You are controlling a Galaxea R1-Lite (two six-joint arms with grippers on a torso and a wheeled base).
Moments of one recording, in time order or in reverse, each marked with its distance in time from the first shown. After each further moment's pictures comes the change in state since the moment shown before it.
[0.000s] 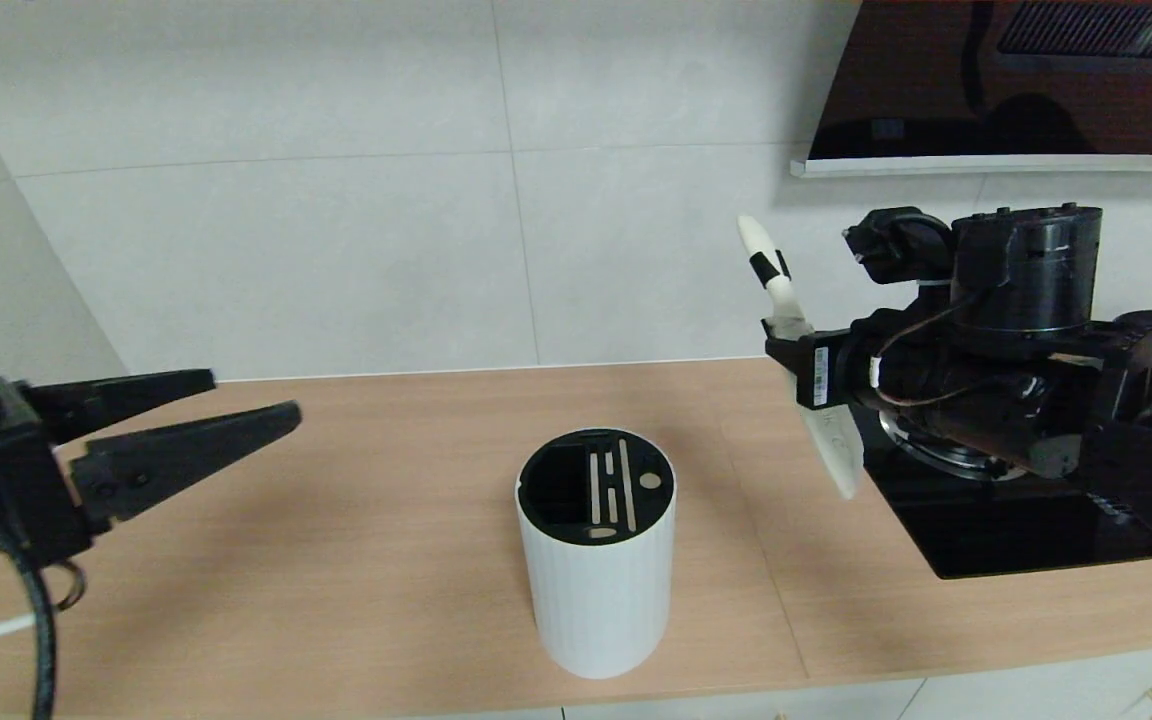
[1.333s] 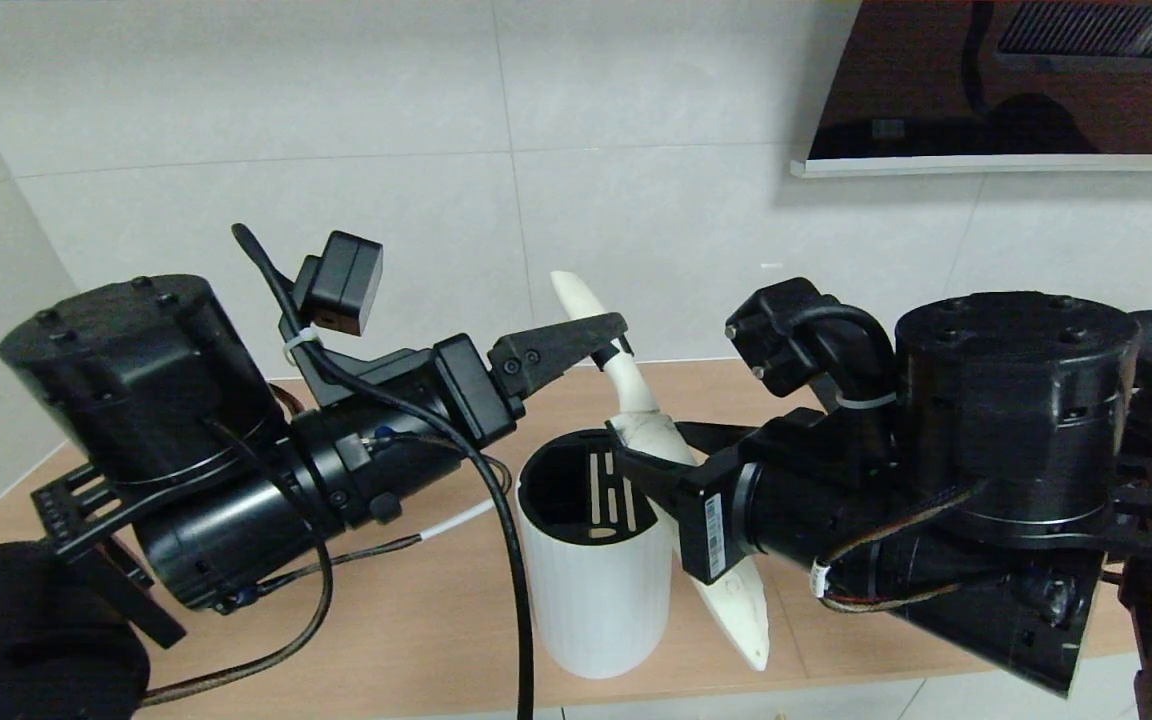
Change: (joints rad) left arm -0.447 0.514 0.074 -0.843 0.174 -0.686; right arm 0.395 -0.047 0.108 -0.073 0.000 0.057
